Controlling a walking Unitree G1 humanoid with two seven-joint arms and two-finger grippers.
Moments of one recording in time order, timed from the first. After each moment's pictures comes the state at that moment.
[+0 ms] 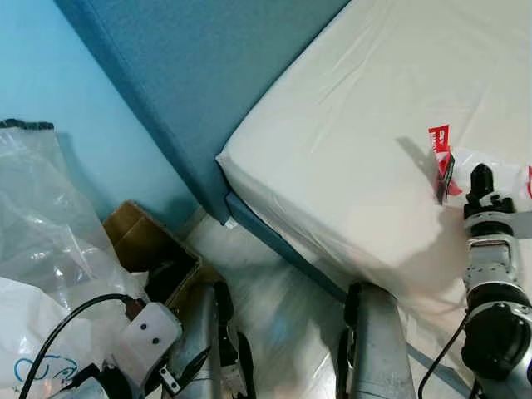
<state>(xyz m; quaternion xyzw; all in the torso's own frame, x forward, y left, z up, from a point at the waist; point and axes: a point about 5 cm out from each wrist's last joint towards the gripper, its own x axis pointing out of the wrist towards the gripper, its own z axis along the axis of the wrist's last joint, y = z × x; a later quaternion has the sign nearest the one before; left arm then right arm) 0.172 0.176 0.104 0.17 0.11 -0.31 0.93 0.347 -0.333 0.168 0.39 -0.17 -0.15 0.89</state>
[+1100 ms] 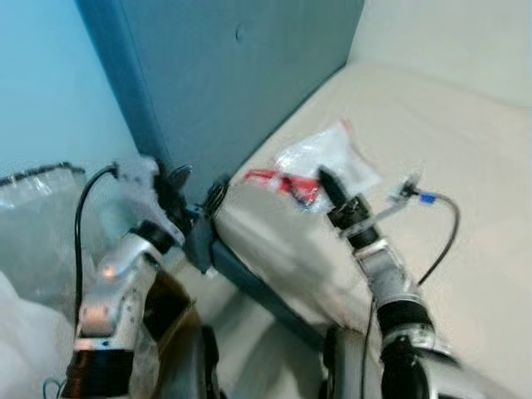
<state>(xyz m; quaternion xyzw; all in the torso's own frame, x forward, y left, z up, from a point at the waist) 0.304 0.160 0.221 -0.19 -0.18 -0.28 0.92 0.334 -0.138 0.143 0.39 -0.11 0.45 0.80</state>
